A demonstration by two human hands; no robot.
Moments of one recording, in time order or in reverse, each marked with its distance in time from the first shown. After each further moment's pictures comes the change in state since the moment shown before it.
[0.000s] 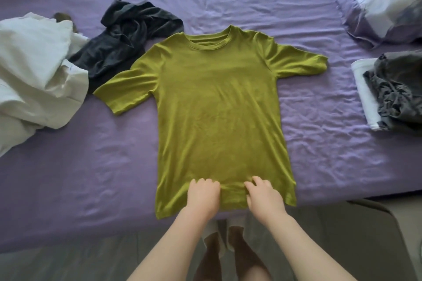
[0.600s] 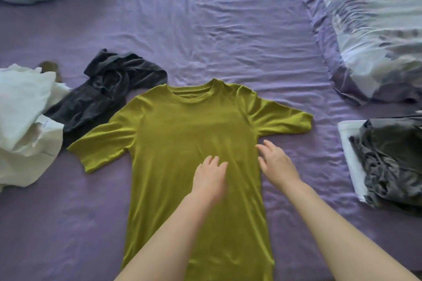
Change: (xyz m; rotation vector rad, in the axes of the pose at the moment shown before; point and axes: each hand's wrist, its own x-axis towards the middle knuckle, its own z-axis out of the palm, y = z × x) left_hand 0.132 0.046 -0.183 -0.186 0.205 0.014; right_hand 0.164 0.108 -0.202 0.152 0.284 -0.072
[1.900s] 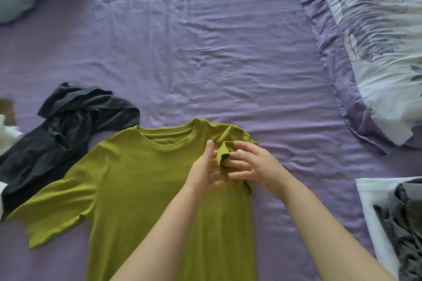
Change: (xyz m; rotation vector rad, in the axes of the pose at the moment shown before) left_hand 0.172 0.014 -0.074 -1.686 -0.042 -0.386; right_hand 0.155 -0.001 -0.068 1.541 -0.381 0.216
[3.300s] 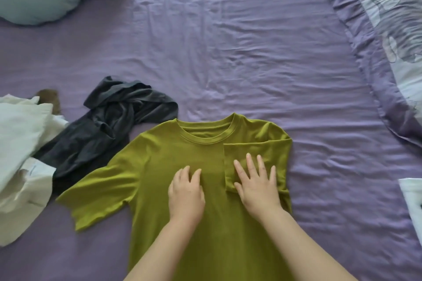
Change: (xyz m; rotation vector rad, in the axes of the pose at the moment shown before) left_hand -0.031 -0.052 -0.137 1.485 0.526 0.327; right_hand 0.019 0.110 0.080 -1.805 0.290 -0.198
